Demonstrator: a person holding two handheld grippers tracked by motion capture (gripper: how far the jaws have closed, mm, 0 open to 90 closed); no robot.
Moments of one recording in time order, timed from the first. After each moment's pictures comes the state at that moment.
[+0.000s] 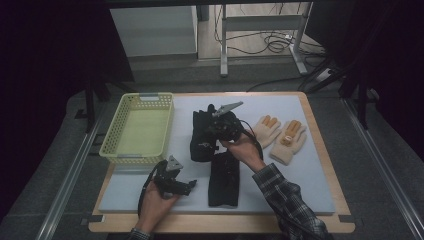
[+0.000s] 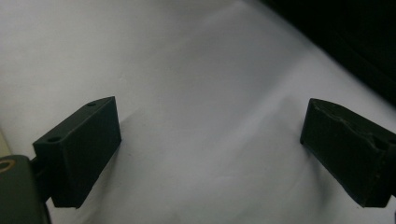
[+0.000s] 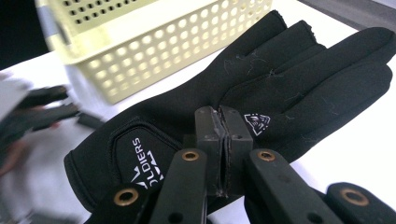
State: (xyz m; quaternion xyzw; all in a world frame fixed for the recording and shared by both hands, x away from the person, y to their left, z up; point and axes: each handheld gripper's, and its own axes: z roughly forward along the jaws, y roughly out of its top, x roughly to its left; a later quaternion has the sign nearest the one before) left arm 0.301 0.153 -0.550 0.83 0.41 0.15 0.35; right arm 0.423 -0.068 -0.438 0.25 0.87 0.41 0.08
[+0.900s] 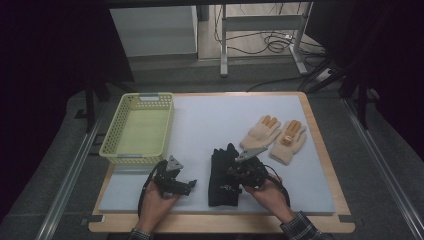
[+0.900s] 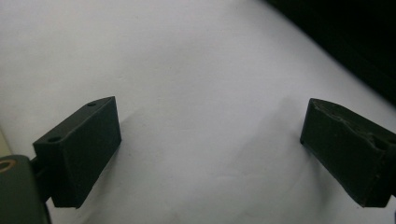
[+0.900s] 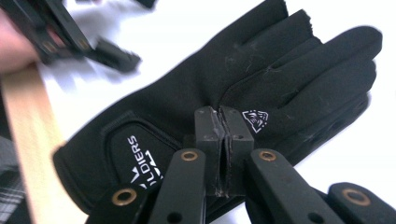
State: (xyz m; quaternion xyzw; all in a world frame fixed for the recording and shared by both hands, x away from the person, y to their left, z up) left arm 0.301 0.153 -0.550 0.83 0.41 0.15 0.35; right arm 0.321 -0.132 -0.494 0.29 0.89 0.36 0.06
